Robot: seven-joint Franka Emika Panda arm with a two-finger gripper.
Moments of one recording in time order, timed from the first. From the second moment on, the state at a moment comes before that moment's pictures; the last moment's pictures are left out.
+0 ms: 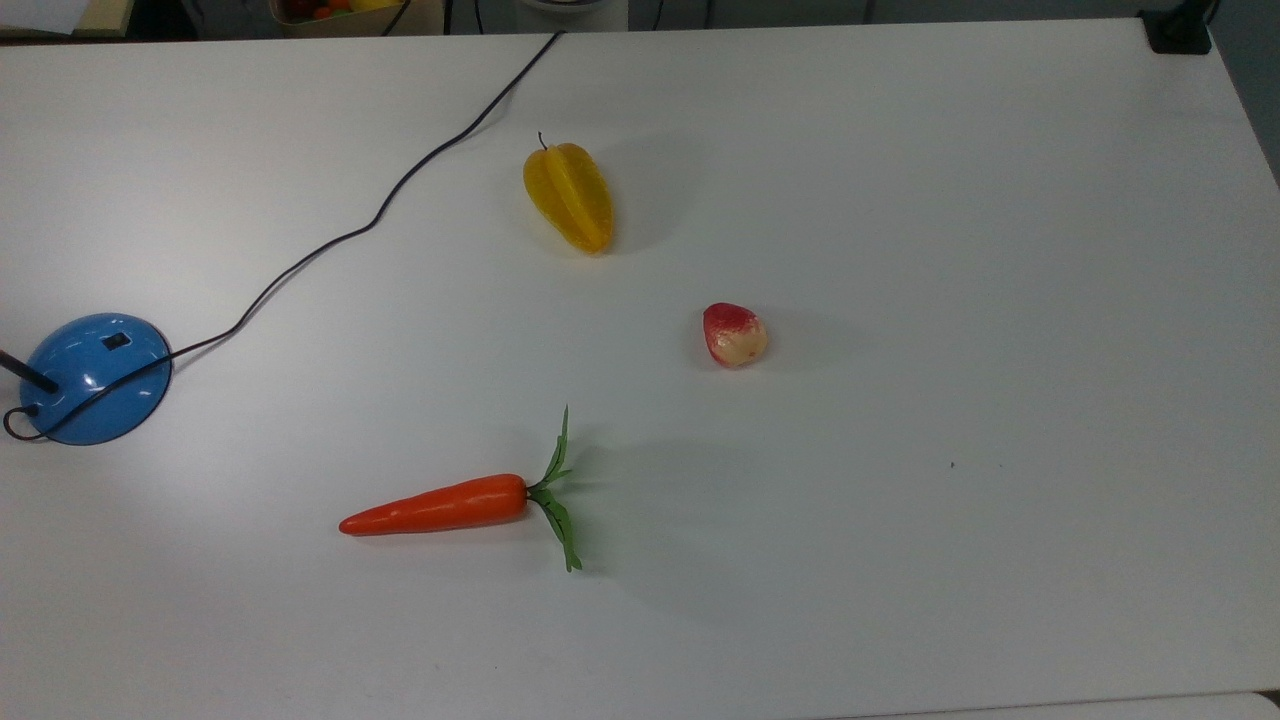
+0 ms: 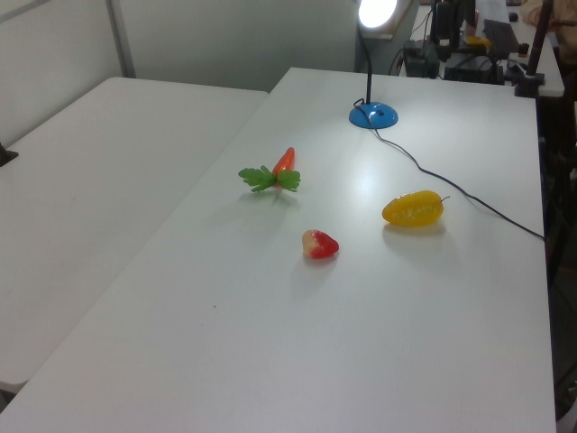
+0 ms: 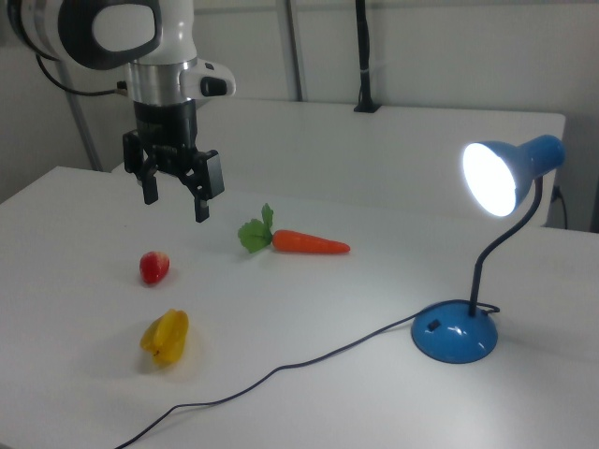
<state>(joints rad) -0.05 -0.04 -0.11 -1.61 0.07 1.46 -0.17</state>
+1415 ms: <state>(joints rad) -0.07 -0.02 -0.11 -1.61 0.03 1.49 -0.18</state>
